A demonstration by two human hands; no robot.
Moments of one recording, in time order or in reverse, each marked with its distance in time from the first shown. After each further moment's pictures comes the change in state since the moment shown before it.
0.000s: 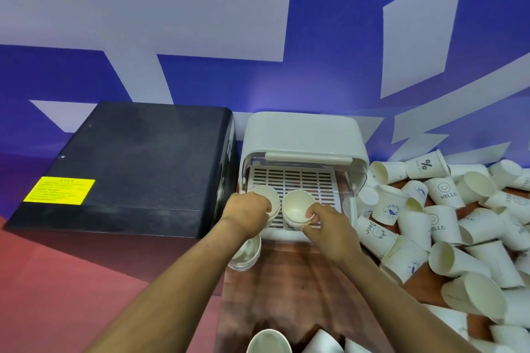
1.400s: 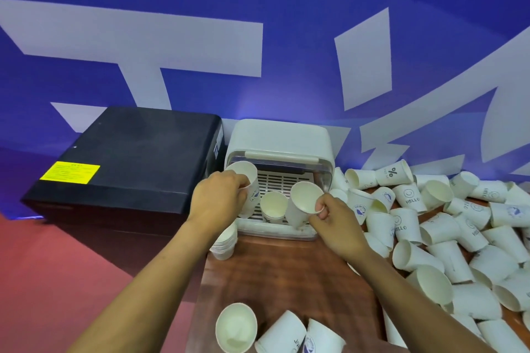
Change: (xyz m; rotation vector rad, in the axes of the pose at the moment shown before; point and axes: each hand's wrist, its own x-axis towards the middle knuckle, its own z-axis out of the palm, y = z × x) left_hand -0.086 0.040 -0.058 -0.185 0.504 -0.156; right_hand -0.054 0.020 -0.074 0.182 0.112 -0.086
